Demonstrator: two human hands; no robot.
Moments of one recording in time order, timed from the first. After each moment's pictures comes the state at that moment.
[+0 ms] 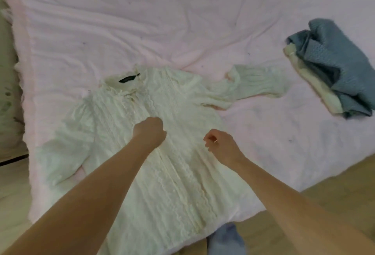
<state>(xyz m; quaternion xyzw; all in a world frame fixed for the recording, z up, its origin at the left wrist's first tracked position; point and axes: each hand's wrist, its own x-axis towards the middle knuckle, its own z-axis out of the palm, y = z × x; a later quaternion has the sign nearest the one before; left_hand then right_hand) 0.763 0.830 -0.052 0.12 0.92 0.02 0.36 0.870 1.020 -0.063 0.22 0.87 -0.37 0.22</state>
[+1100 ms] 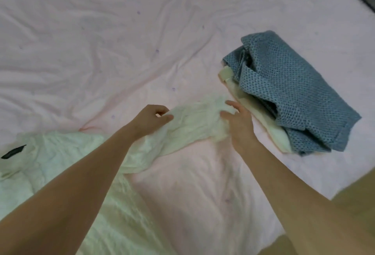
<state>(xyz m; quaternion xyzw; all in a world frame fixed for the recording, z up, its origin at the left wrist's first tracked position) 0.629 1.159 -0.087 0.14 0.85 0.36 0.37 0.748 1.371 -0.087 0.47 0.58 -0.66 -0.07</state>
